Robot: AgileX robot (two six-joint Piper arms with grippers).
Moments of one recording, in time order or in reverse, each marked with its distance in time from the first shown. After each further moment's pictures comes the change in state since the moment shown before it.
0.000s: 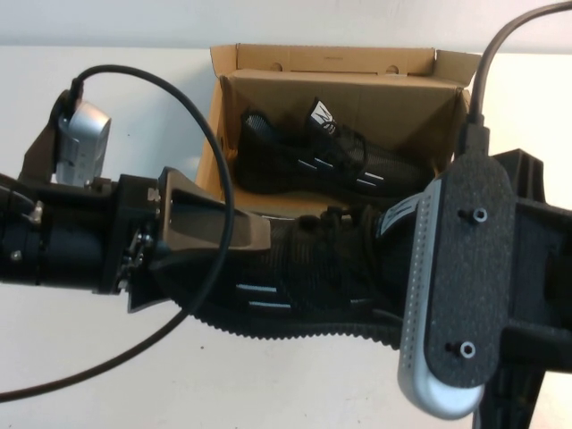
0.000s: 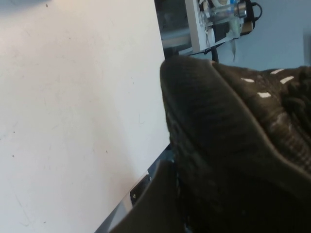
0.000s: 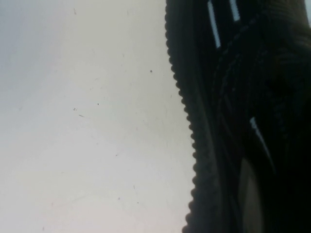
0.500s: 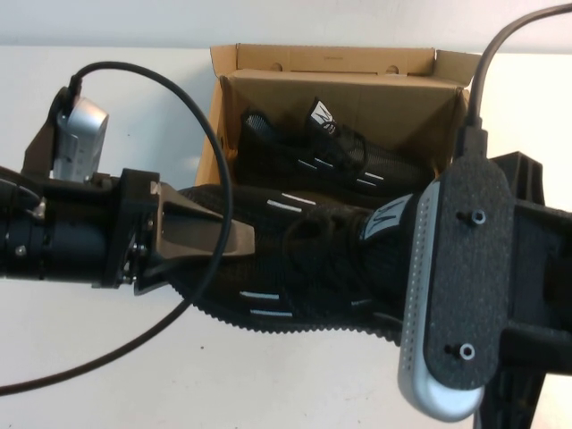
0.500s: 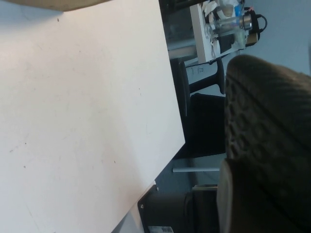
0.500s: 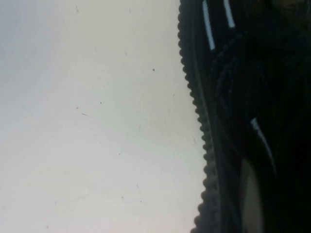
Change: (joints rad) right arm 0.000 0.002 0.000 0.005 0.005 0.000; left arm 0.000 0.006 0.000 -0.006 -0.032 0.004
